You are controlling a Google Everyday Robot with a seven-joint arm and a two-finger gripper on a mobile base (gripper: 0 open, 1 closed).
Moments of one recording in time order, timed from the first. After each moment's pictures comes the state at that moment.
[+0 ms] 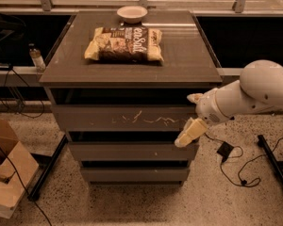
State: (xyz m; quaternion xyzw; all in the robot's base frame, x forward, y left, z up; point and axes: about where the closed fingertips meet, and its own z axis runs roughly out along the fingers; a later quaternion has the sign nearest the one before) arm 0.554 -0.145 0.744 -0.54 0.77 0.16 0.31
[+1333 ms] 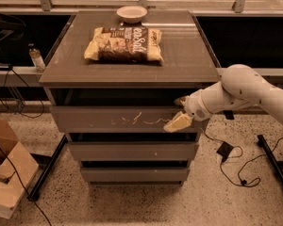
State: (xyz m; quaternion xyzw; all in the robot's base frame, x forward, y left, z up) arm 0.611 -0.126 0.684 -0.53 0.76 0.22 0.29
